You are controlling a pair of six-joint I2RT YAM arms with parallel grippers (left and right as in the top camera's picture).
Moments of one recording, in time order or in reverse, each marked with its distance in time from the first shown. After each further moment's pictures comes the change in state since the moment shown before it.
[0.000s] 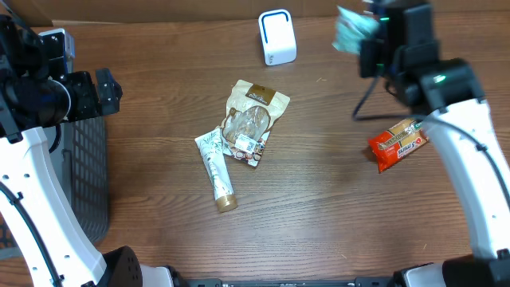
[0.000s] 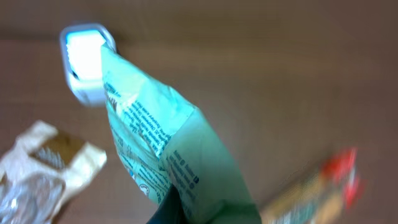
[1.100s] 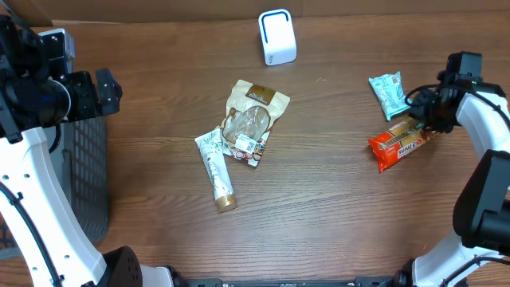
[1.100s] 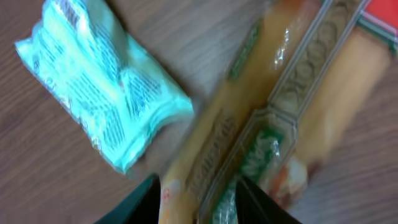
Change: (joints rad) left arm 0.000 0.000 0.000 0.000 0.000 0.002; right arm -0.431 0.278 -0.333 0.140 -0.241 0.169
